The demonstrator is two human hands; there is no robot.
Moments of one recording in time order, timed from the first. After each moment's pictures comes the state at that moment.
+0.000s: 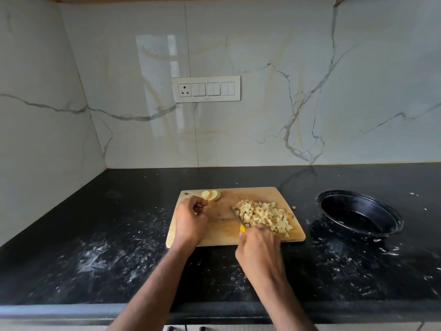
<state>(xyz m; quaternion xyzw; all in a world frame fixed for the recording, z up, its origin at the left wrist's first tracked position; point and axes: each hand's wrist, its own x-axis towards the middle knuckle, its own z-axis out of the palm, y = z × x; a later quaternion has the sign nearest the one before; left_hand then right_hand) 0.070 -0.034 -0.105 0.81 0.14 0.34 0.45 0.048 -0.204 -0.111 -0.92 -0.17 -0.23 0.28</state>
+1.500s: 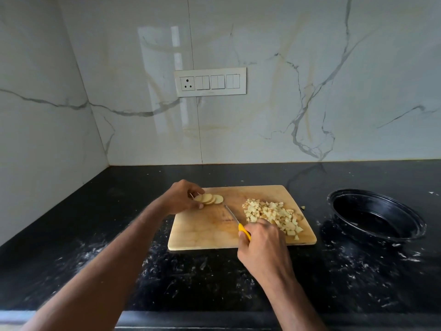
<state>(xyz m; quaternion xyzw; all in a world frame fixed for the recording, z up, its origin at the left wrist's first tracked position) 0.130 0.064 -0.072 0.96 0.03 0.05 0.26 0.064 -0.203 -0.109 -0.92 -0.20 -0.22 0.26</state>
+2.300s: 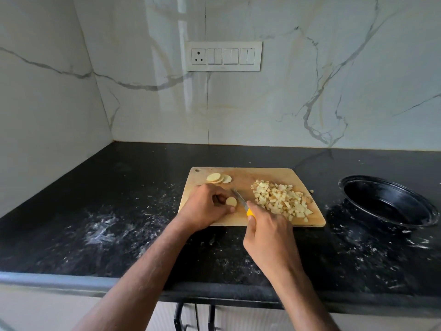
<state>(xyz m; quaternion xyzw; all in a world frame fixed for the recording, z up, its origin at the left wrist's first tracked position) 0.056 -0.016 -0.101 0.92 -0.03 0.20 0.35 0.037 -0.199 -0.104 -0.91 -0.22 -0.20 0.28</state>
